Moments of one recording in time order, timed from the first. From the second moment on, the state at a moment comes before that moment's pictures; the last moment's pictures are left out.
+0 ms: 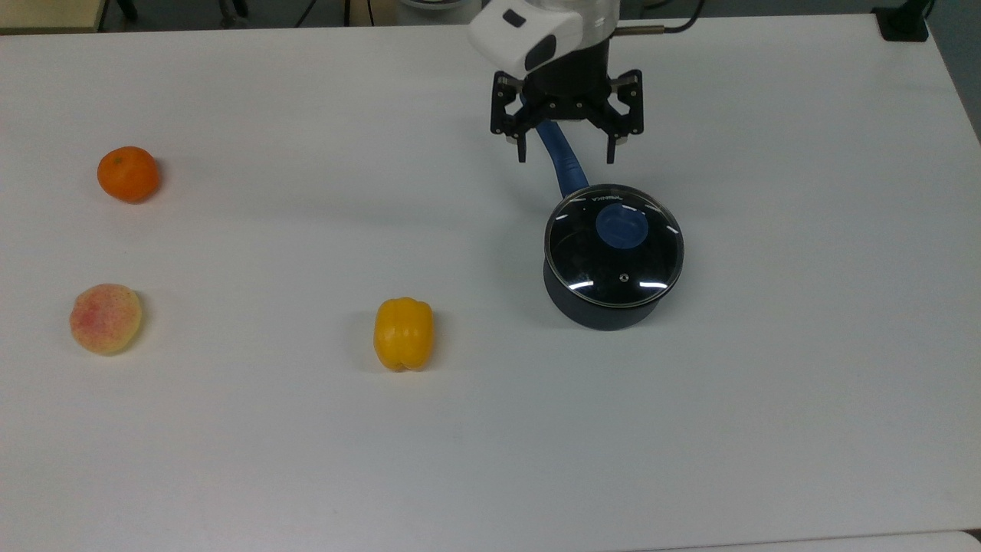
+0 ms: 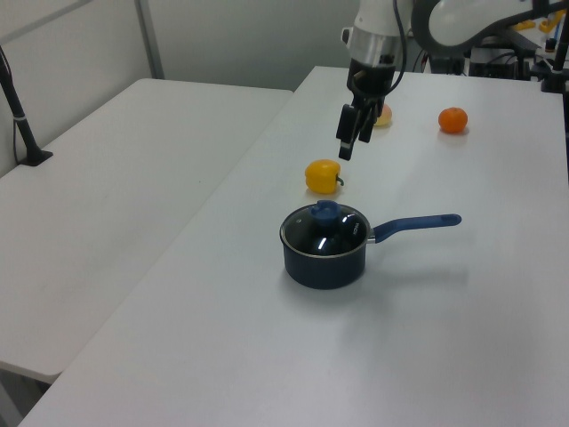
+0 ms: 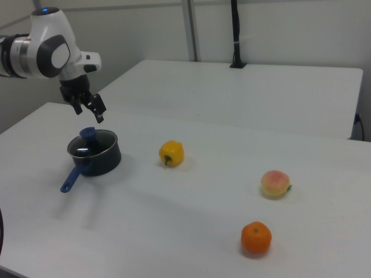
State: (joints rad) arm 0.30 0.24 0.03 -1.59 0.04 2.03 0.33
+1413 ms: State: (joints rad) arm 0.41 0.45 0.03 -1.51 -0.12 2.18 0.39
